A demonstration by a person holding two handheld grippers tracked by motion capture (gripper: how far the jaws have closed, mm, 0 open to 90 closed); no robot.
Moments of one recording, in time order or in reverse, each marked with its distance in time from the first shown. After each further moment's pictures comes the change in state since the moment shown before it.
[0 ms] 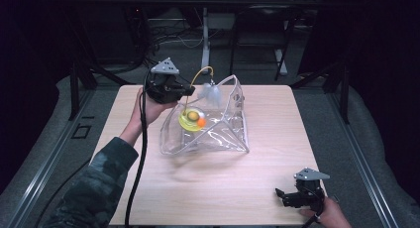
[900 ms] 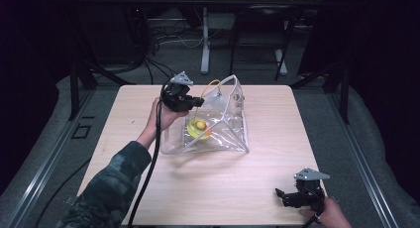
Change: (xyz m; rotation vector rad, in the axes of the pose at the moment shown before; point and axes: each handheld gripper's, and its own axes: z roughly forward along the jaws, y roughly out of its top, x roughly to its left) left arm 0.002 -0.027 0.057 0.075 -0.039 -0.059; right arm 0.000 0.000 0.001 -0.007 0.007 0.002
